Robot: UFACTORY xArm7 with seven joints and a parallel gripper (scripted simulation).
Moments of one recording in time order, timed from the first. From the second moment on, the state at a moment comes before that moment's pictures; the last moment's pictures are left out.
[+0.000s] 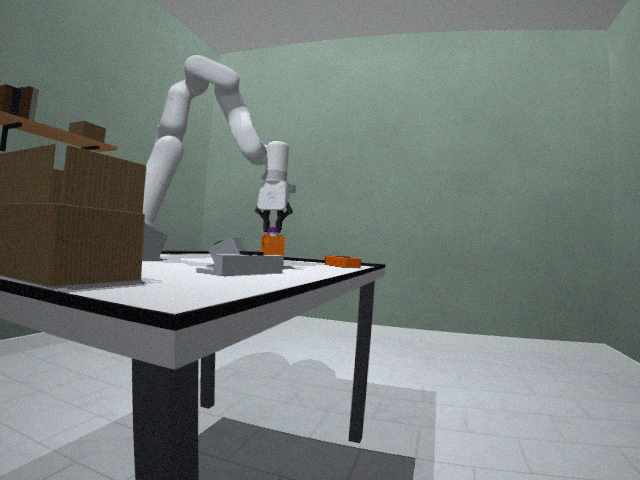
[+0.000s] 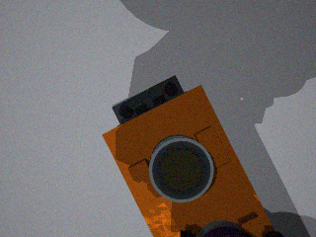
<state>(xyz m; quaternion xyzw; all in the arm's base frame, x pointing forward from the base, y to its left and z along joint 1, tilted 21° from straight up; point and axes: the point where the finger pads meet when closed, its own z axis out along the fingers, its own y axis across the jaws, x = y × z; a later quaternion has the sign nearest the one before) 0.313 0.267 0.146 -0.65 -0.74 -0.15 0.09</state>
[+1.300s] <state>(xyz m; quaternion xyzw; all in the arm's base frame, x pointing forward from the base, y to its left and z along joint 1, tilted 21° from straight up) 0.313 0.266 0.146 -0.09 -0.98 -0.18 -0.01</state>
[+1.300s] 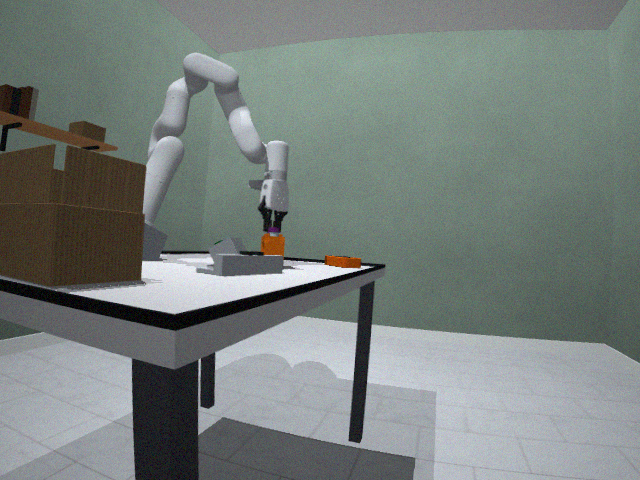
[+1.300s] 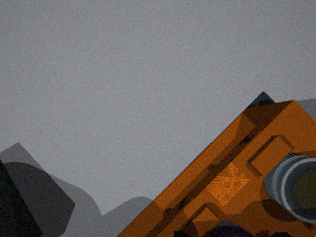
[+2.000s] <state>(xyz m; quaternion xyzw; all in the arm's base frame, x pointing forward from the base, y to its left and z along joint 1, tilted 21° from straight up) 0.313 0.267 0.146 -0.32 -0.93 -0.19 0.04</state>
